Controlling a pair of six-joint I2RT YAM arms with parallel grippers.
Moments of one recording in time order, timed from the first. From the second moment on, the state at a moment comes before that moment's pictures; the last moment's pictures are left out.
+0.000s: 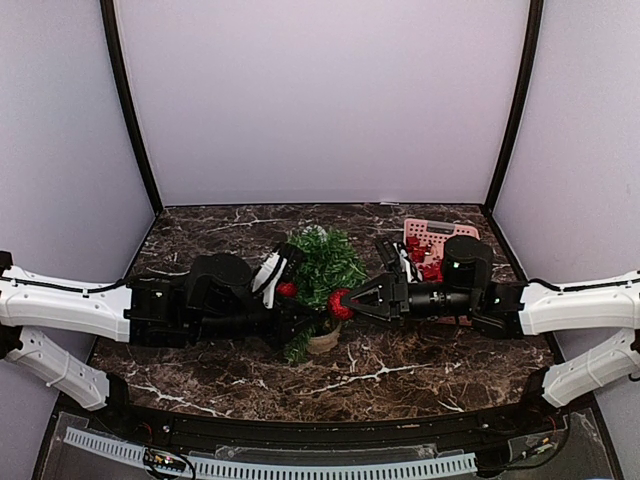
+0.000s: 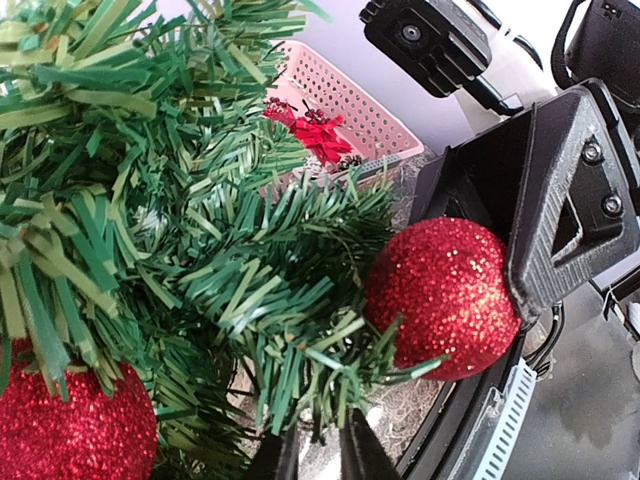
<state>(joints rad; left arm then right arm) -1.21 1.28 0.85 -0.04 -0.16 -0.46 0.95 1.23 0.62 0.41 -0.54 1.07</state>
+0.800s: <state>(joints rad) -1.21 1.25 0.83 -0.02 -0.17 -0.48 0.95 1.23 0.59 0.42 -0.54 1.08</state>
